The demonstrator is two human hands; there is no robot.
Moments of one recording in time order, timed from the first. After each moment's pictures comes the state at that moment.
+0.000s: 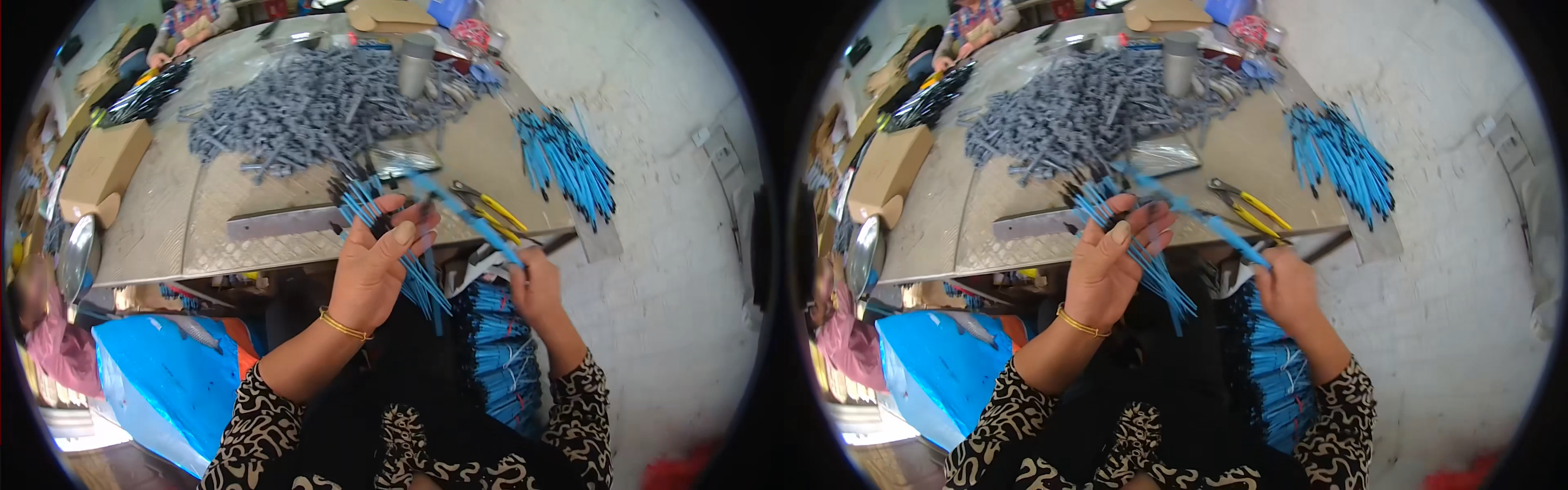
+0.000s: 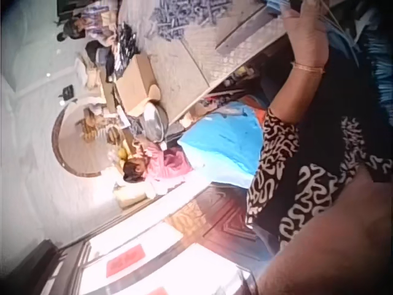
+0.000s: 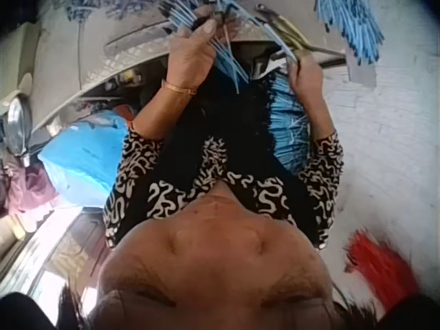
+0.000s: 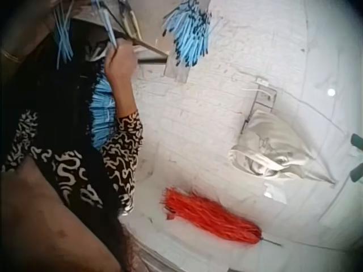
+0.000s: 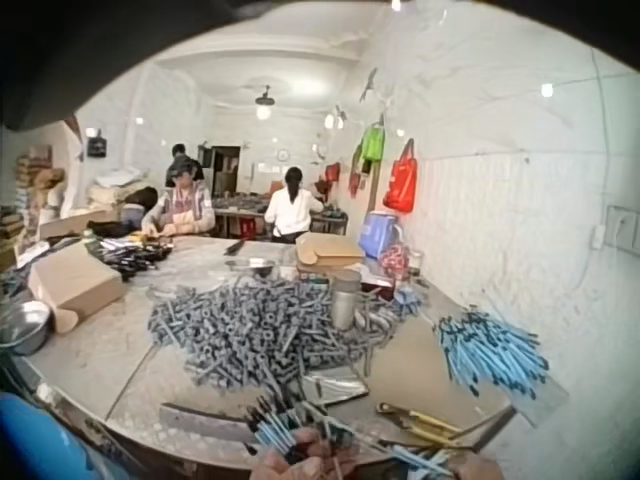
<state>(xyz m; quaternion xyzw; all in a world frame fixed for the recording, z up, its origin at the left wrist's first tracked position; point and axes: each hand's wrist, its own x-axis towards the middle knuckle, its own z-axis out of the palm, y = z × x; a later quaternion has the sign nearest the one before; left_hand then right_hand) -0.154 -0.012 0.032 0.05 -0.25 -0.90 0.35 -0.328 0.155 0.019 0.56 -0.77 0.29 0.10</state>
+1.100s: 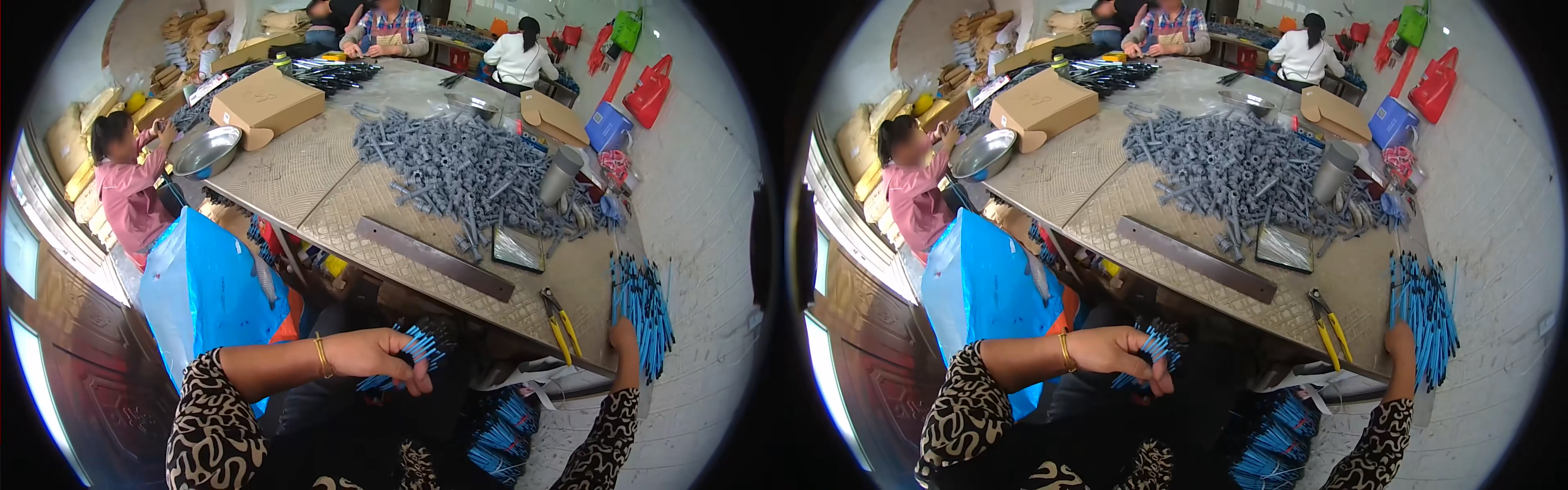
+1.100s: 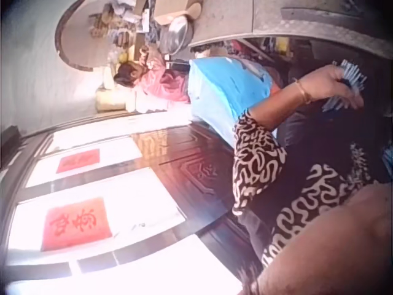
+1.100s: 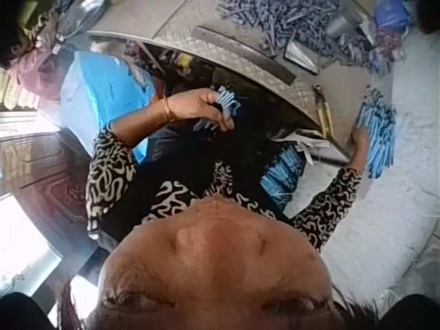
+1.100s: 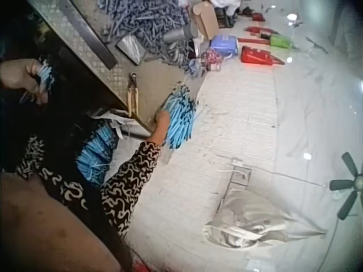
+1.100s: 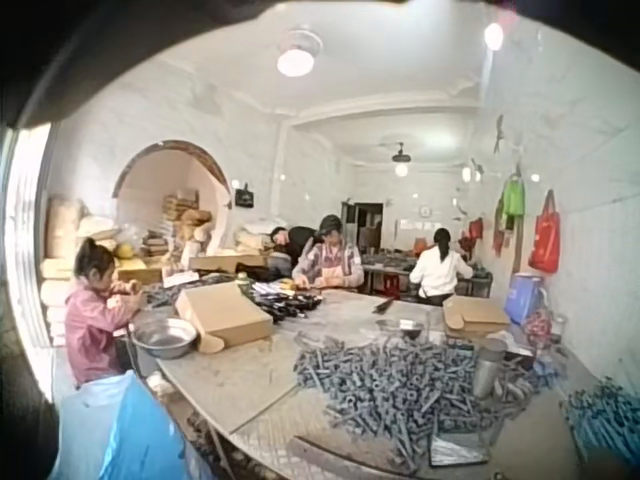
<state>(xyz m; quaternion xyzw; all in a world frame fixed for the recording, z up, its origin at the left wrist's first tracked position) -0.028 -0.005 0.013 0.11 -0.56 -0.82 0.02 -0.601 0.093 -0.031 0.44 -0.90 0.00 0.04</state>
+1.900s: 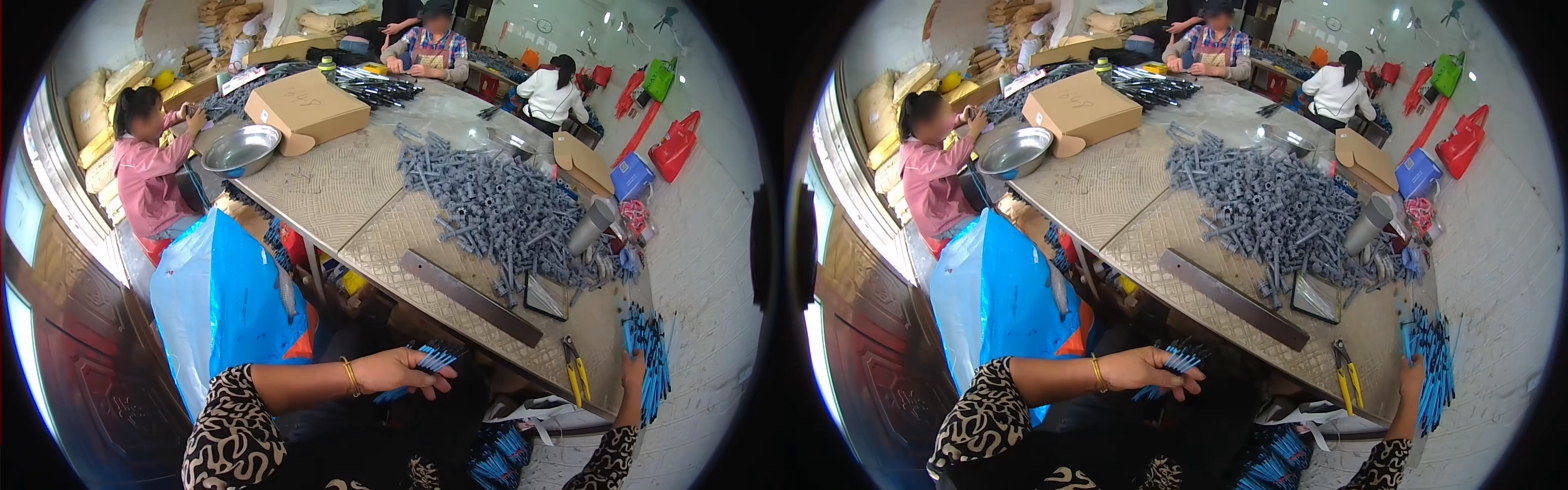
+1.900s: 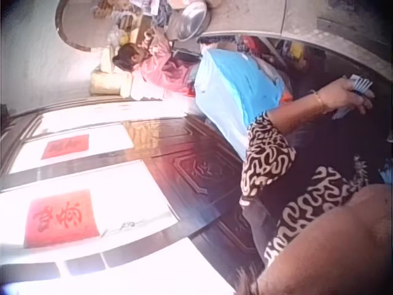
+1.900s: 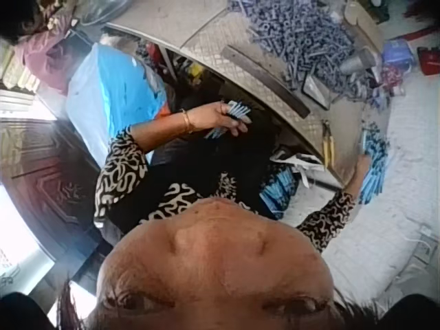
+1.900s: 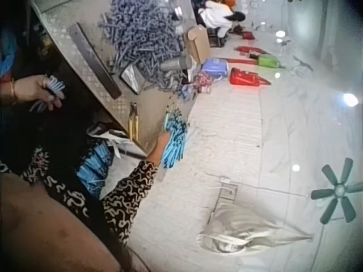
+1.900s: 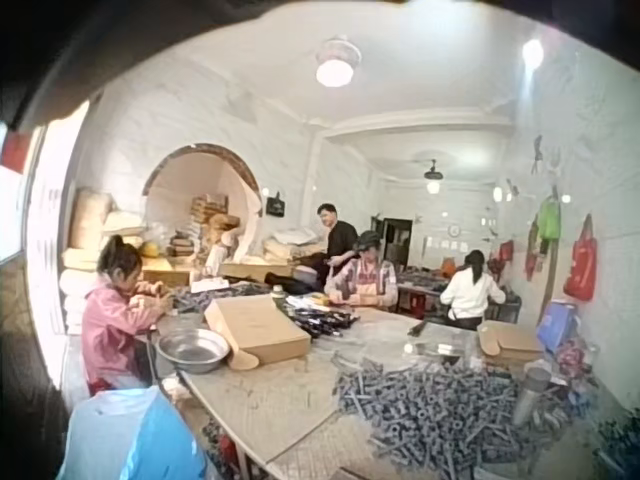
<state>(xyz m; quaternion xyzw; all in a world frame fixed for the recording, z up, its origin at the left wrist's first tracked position) 0.005 -0.024 -0.015 0.22 -0.50 -0.83 0.10 -0.586 0.063 -0.017 0.43 -0.88 0.20 0.10</state>
